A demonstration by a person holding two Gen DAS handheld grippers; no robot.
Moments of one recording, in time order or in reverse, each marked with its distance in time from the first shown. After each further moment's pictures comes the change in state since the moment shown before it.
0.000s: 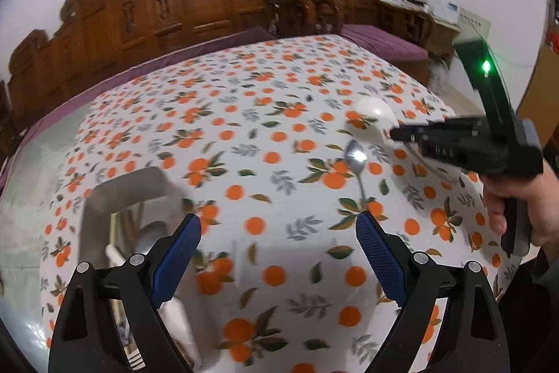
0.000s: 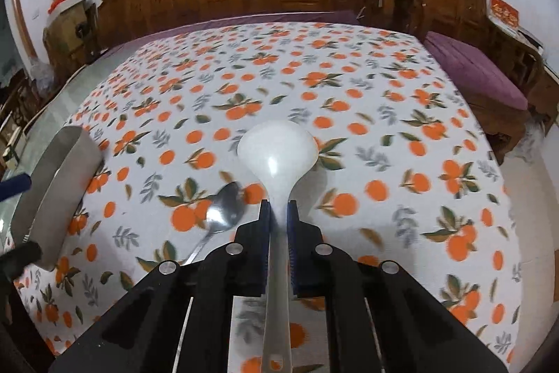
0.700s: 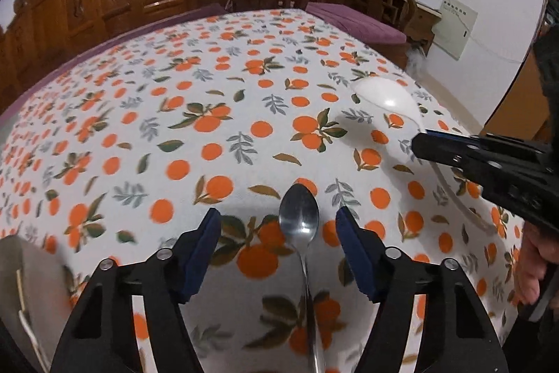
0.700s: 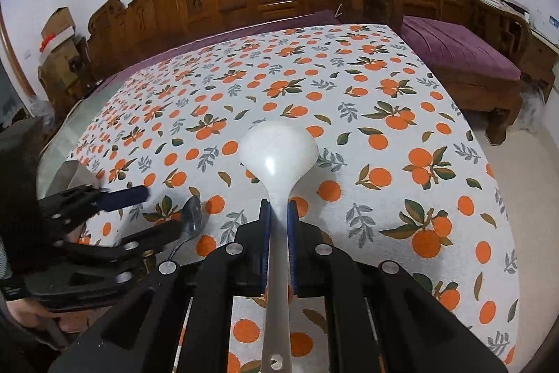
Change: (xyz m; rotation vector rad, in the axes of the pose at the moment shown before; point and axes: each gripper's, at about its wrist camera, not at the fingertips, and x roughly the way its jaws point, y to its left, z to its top) left arm 0.124 -0.051 0.056 -0.012 0.091 -0.156; right arm -0.010 -0.051 -0.002 0.120 -0.030 0.057
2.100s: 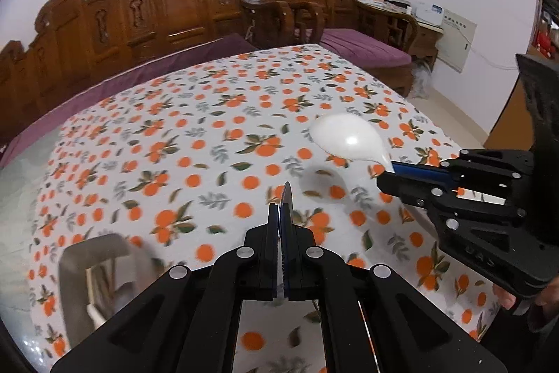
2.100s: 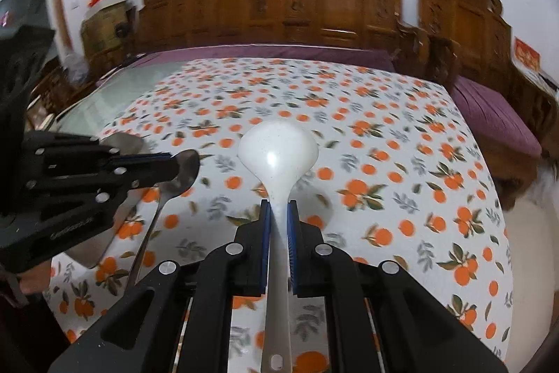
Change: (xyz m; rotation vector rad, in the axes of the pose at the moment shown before) left arm -0.103 0.037 -0.006 0.031 -0.094 0.081; right arm -0.033 0.112 -0.001 -0.266 -0.071 0.062
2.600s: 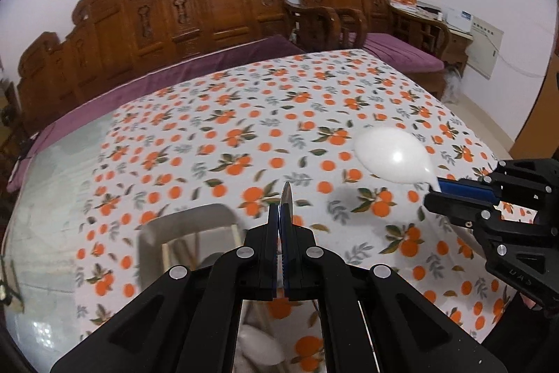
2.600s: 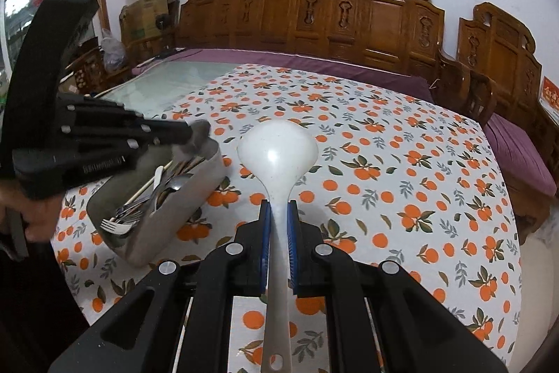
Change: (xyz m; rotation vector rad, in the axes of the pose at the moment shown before) left arm -0.054 0.070 -0.022 -0.044 -0.008 0.126; right arm -0.019 0.072 0.008 -0.116 -0.034 0.076
